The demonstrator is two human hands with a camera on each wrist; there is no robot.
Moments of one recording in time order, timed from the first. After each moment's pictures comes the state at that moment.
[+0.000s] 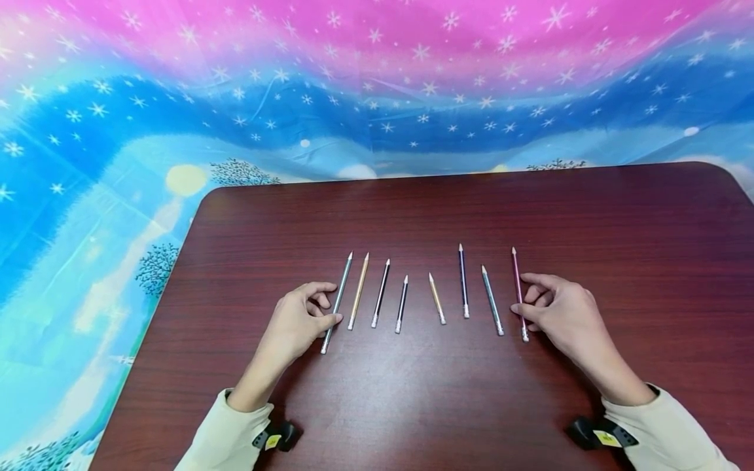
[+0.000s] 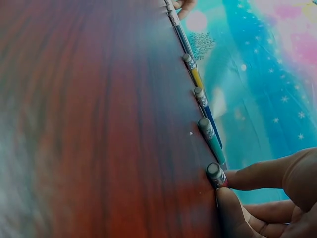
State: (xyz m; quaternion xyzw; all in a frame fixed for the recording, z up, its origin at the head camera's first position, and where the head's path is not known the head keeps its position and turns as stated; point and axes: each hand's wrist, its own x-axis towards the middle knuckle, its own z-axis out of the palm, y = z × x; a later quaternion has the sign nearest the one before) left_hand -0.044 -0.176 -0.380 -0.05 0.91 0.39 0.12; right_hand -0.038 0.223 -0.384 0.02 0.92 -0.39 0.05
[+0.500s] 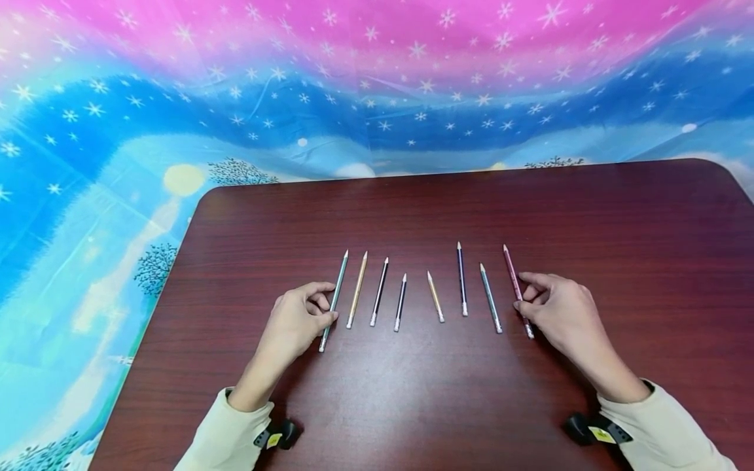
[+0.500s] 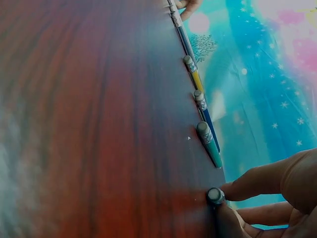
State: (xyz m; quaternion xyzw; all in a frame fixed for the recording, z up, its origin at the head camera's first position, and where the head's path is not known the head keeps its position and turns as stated) left_hand -0.042 -0.173 -0.376 -0.04 0.91 0.39 0.10; right_hand -0.038 0.223 -0.386 0.00 0.95 -0.32 0.00
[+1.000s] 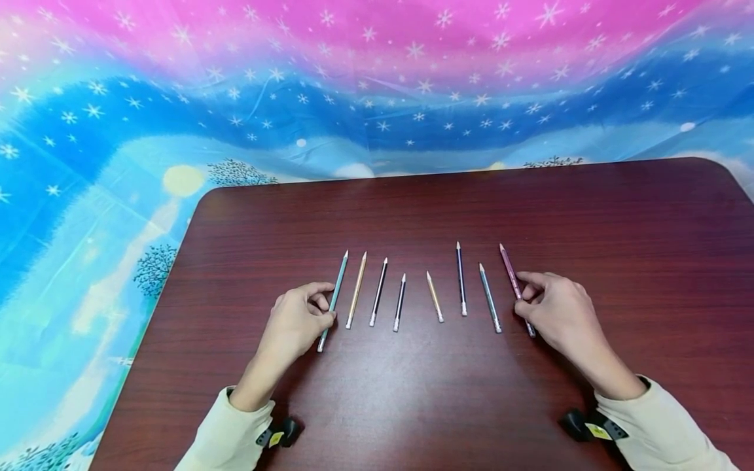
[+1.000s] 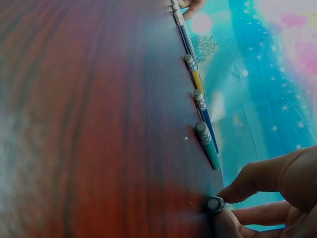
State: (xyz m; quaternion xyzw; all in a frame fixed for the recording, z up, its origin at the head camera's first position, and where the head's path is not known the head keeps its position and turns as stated) left_hand -0.044 -0.168 -0.372 -0.06 0.93 0.34 0.11; right_hand -0.040 0.219 -0.382 0.00 0.96 -0.29 0.00
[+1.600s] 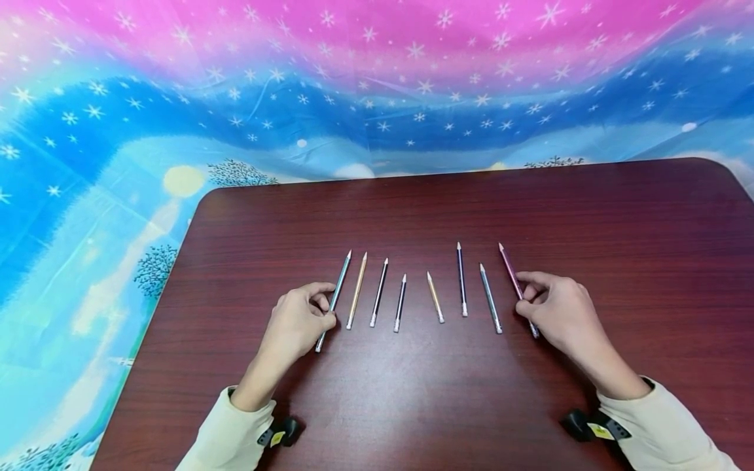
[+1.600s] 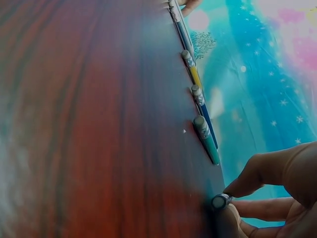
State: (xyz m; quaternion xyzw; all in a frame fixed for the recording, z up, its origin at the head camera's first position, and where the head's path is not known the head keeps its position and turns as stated) left_hand -0.043 -0.167 -0.371 -0.05 0.94 0.32 0.10; right_hand -0.040 0.221 -0.382 0.01 0.94 -0.33 0.02
